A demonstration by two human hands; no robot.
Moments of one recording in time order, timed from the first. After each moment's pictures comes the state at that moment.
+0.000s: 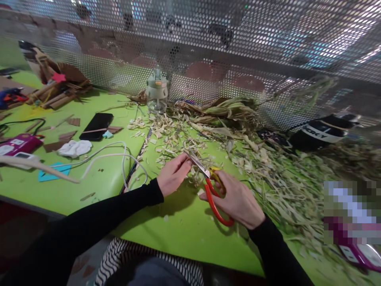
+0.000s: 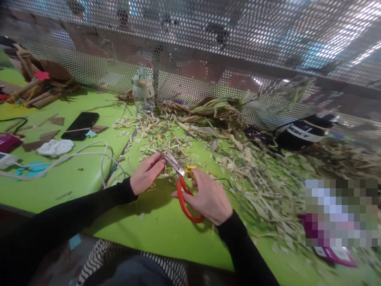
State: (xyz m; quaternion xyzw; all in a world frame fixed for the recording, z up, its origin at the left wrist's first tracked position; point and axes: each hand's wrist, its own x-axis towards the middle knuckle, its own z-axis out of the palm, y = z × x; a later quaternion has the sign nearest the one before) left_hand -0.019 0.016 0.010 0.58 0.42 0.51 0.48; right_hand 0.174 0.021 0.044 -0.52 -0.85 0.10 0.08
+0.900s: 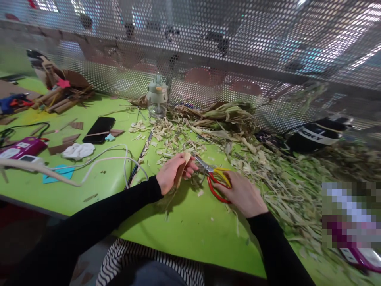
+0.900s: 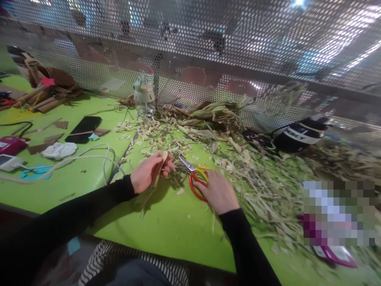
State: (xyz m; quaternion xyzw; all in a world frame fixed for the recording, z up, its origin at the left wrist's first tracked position) left_hand -0.016 0.028 0.007 0.32 0.32 0.55 0.71; right_hand 0.204 0.045 0.032 -0.62 -0.78 0.07 0.07
